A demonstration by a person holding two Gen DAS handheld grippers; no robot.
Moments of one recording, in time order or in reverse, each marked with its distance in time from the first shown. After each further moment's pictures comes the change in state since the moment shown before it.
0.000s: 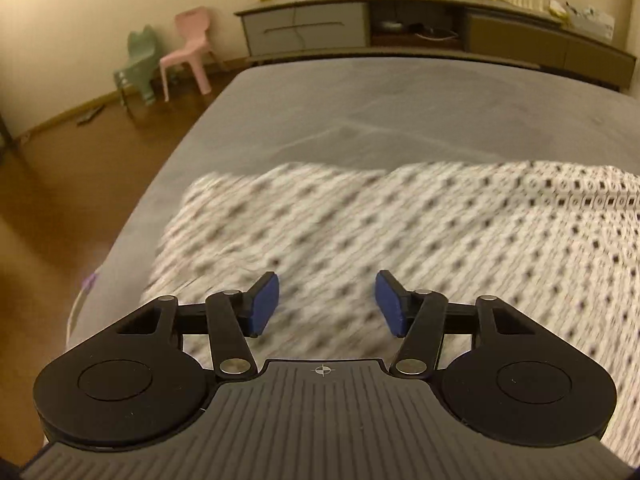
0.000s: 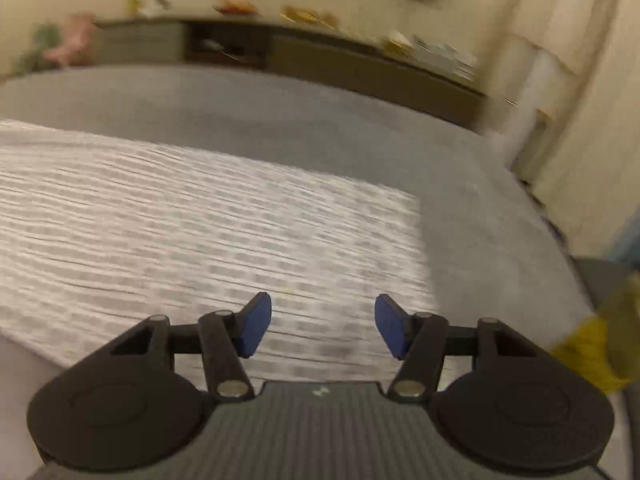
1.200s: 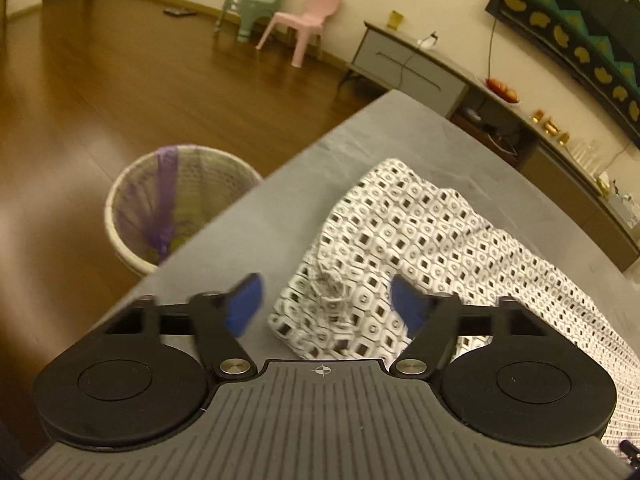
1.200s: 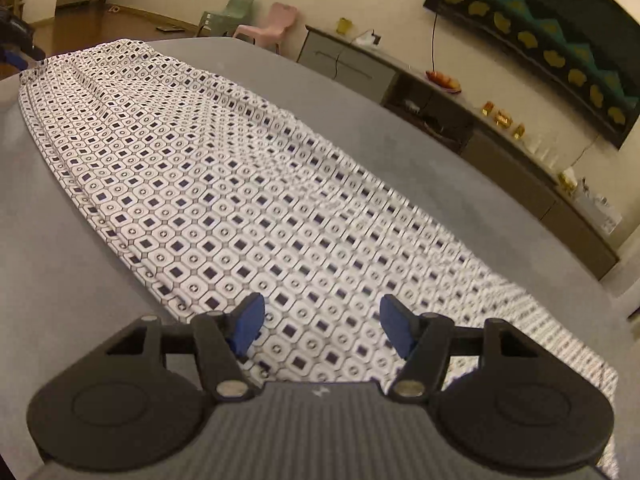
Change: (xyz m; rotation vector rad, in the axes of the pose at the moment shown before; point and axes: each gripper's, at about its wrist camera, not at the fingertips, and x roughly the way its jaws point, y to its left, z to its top) left arm -0.089 0.156 -0.085 -0.562 -0.056 -0.084; right arm 0.000 0.262 0.008 -0.397 -0.091 0.198
